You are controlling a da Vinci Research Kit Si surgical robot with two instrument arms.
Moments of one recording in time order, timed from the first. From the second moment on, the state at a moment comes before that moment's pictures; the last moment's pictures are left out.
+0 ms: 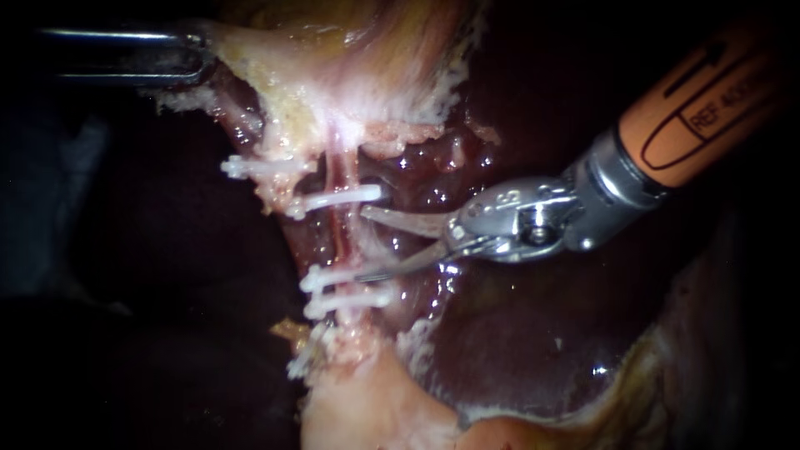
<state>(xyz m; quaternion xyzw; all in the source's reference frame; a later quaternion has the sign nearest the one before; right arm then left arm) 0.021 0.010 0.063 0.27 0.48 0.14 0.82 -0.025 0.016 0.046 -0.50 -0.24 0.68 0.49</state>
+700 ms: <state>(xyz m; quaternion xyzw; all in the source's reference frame) 0.025 0.011 0.063 0.32 0.52 0.12 0.78 -0.025 0.016 0.046 -0.50 -0.24 0.68 0.49</state>
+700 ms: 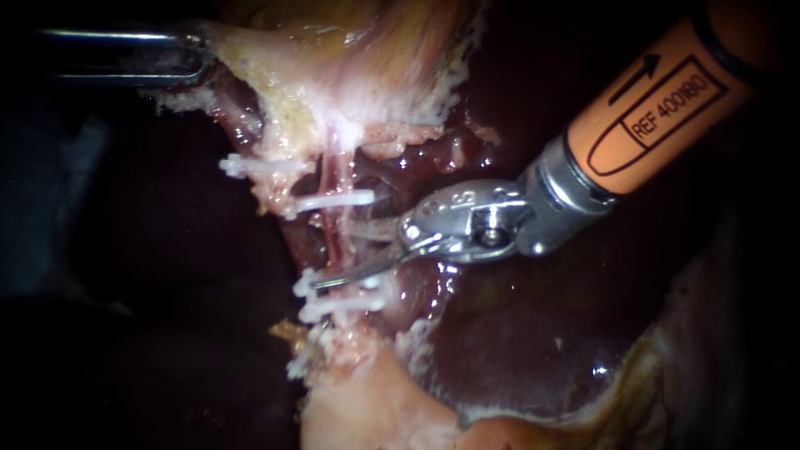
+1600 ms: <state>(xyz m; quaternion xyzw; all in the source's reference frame) 0.029 0.009 0.062 0.35 0.54 0.13 0.75 -0.025 0.016 0.046 -0.50 -0.24 0.68 0.49</state>
